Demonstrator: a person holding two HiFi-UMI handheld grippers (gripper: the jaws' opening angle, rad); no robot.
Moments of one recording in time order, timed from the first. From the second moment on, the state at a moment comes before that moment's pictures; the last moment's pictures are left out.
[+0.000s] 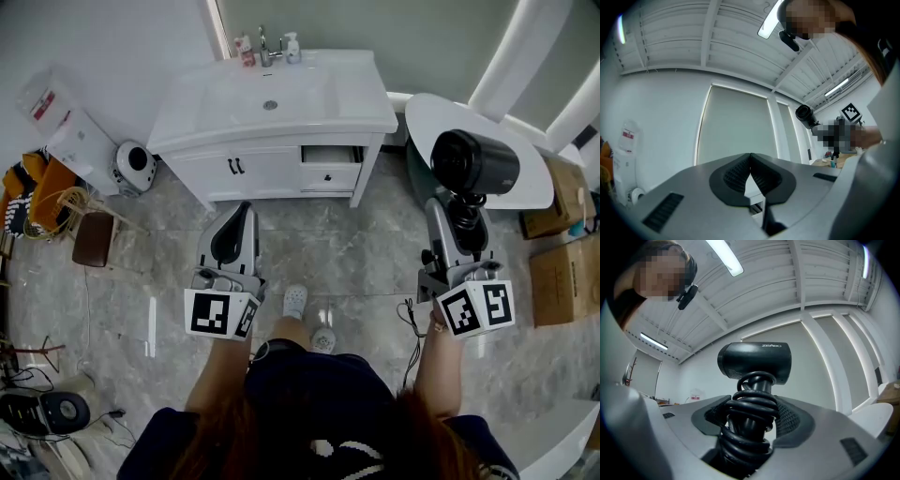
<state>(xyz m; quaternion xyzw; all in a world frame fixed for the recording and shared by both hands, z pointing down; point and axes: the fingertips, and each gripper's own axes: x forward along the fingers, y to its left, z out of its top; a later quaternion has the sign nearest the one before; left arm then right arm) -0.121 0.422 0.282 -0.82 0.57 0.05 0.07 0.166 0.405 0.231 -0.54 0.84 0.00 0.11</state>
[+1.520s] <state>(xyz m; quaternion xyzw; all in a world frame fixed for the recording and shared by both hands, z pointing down) -0.157 -0.005 0.298 -0.84 0.54 0.05 0.06 0.113 -0.006 0.243 -0.55 0.83 -0.02 0.11</state>
